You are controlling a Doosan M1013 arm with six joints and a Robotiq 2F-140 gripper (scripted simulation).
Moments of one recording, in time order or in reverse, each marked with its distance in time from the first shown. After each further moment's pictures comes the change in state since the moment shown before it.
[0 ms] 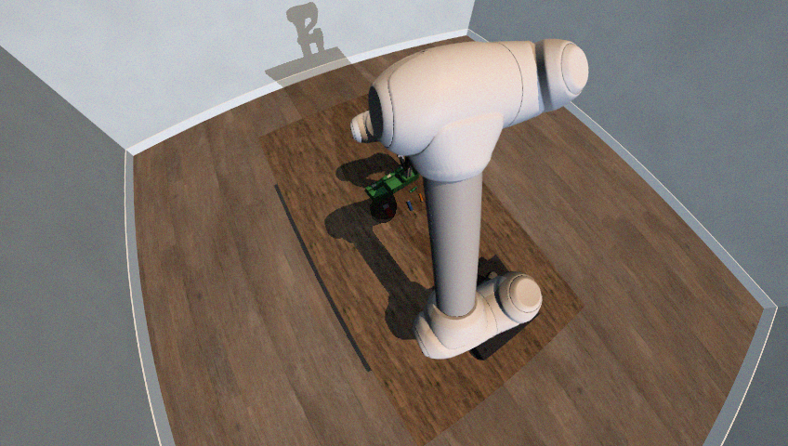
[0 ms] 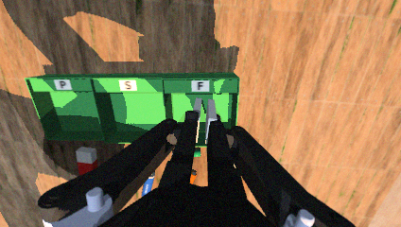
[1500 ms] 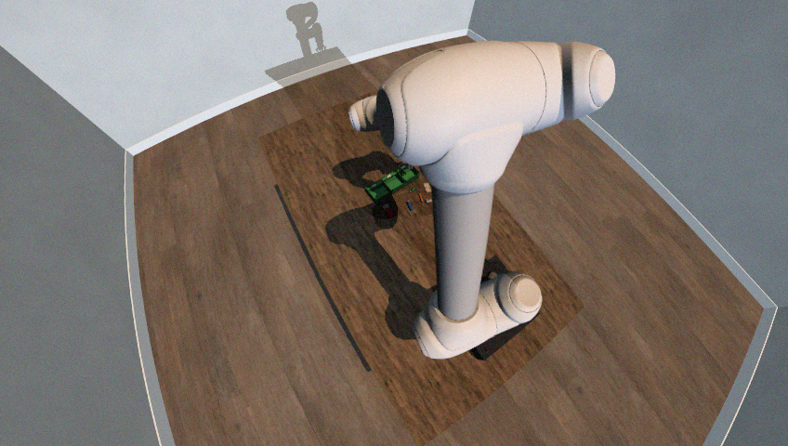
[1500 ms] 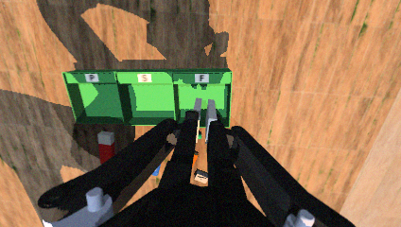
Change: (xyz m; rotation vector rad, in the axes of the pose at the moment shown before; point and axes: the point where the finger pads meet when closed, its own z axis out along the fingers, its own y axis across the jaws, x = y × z) arm 0.000 0.000 -0.056 0.000 0.000 0.000
